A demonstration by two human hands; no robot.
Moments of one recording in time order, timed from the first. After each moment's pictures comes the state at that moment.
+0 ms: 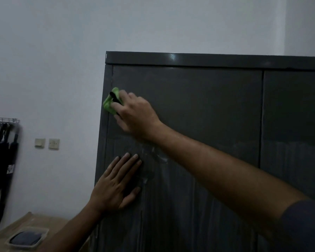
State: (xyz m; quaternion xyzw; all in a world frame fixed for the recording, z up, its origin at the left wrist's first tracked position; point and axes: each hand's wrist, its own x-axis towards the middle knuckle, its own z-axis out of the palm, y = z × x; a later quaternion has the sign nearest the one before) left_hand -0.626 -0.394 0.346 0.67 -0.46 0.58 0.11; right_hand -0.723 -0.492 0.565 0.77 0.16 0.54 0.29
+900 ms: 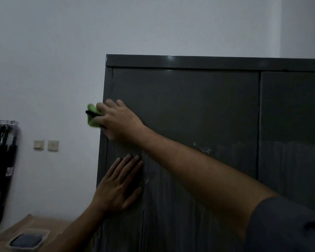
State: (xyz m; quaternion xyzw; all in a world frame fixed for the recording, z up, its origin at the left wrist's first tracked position) left_hand -0.625 -0.396 0.345 0.64 -0.47 0.59 0.13; right_hand -0.694 -0.460 0.558 0.77 0.20 0.48 0.38
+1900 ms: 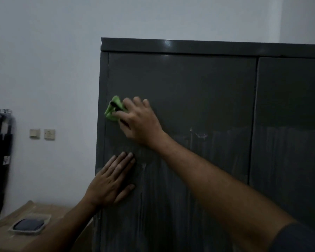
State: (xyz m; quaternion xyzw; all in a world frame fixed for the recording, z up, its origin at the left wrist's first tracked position) left_hand -0.612 -0.381 0.313 0.63 -0.49 0.59 0.08; right_hand -0.732 -0.506 0.511 0.79 0.13 0.54 0.26
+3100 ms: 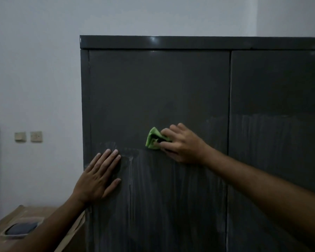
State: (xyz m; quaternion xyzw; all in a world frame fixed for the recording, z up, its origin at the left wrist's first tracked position) left_hand -0.618 -0.374 0.310 0.68 -0.47 0.56 0.06; right_hand -0.838 -0.653 0.449 0.76 0.24 0.49 0.35
